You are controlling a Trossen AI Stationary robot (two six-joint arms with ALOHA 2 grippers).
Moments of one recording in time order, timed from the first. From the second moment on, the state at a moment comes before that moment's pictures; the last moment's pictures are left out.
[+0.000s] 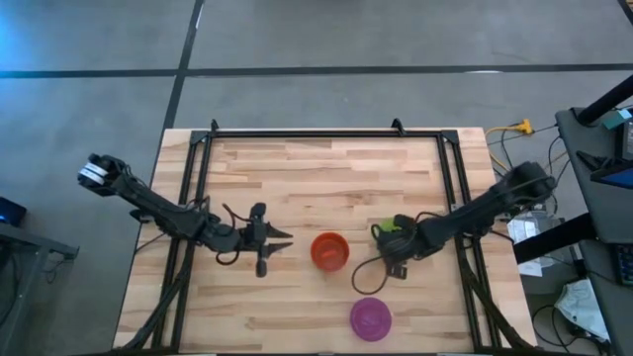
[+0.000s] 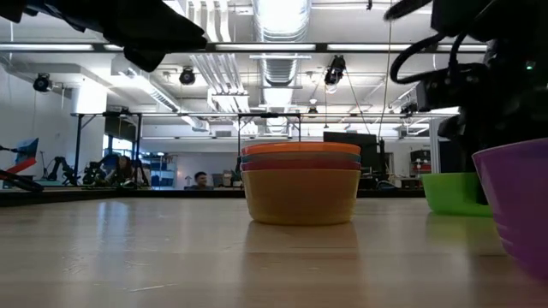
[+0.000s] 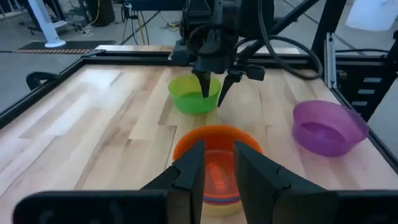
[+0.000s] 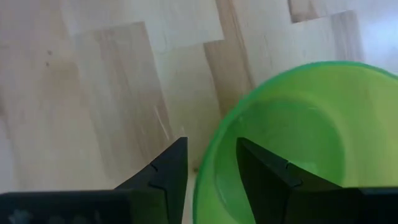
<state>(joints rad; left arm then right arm) -0.44 1.16 0.56 0.32 -0.51 -0.18 0.41 1.49 0.72 -0.59 0.20 0.59</state>
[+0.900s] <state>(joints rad) -0.44 1.18 0.56 0.33 -0.42 -0.23 0.41 1.55 1.01 -0.88 0.15 0.57</state>
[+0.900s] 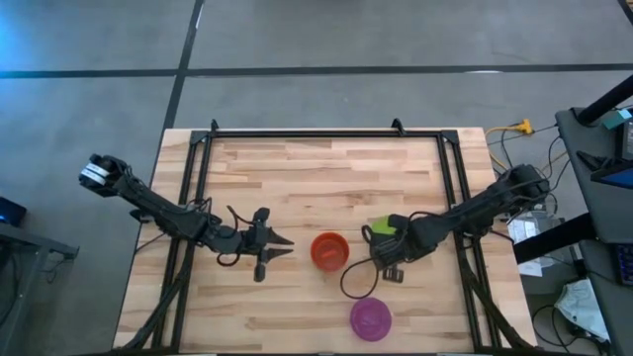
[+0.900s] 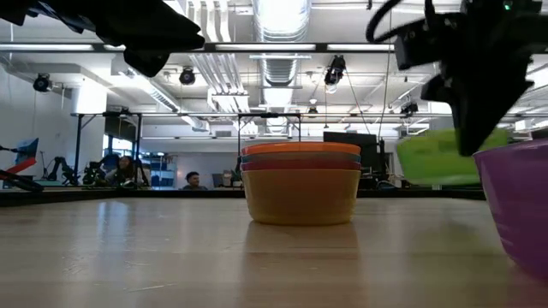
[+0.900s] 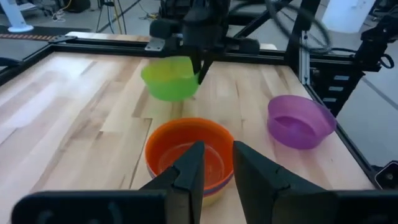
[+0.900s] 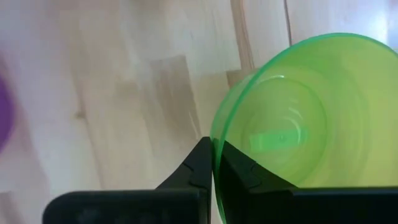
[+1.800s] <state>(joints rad) -0.51 1.18 0.56 0.09 -0.48 -0.44 0.56 1.68 1.26 -0.66 0.39 -0.12</state>
